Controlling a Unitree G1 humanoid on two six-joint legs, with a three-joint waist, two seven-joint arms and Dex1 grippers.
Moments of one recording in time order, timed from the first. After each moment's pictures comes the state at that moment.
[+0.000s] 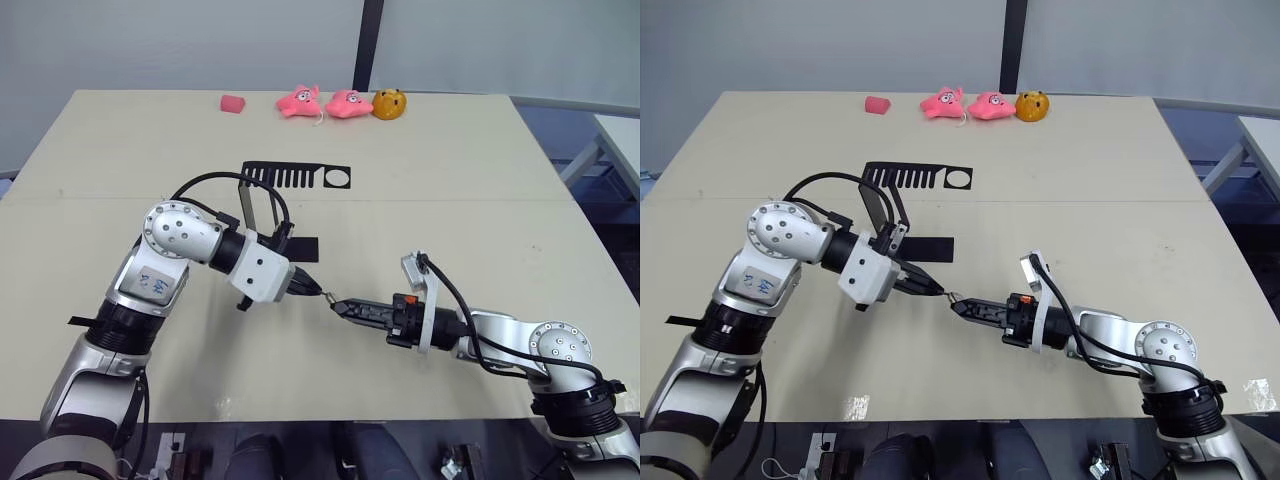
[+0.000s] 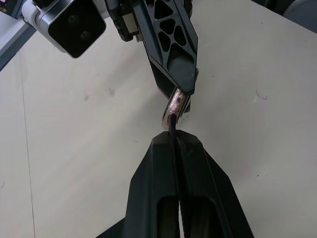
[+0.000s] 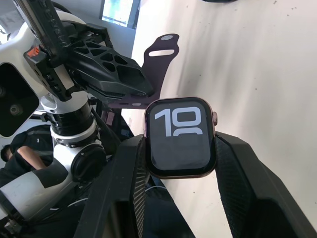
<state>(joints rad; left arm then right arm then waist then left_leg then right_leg) -0.74 0.62 -0.25 -0.02 -0.09 -0.17 -1.40 -0.32 -0.59 0.09 -0.23 1.92 1.05 -0.10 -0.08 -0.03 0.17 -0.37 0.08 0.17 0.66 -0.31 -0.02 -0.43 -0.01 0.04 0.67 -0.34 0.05</state>
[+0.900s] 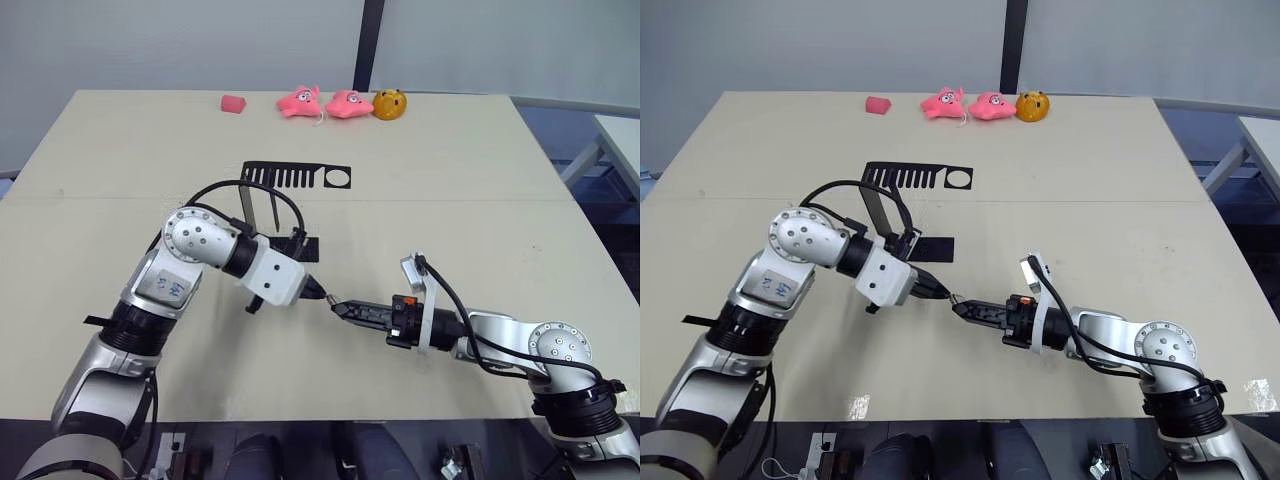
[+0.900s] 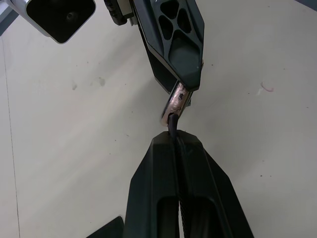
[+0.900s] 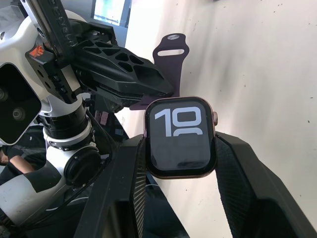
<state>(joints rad) -0.74 0.59 -0.28 -0.01 0.00 -0.14 -1.38 -0.32 -0.60 0.10 -0.23 1.92 1.04 -0.12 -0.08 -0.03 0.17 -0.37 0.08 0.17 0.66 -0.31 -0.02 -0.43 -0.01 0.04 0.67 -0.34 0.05</state>
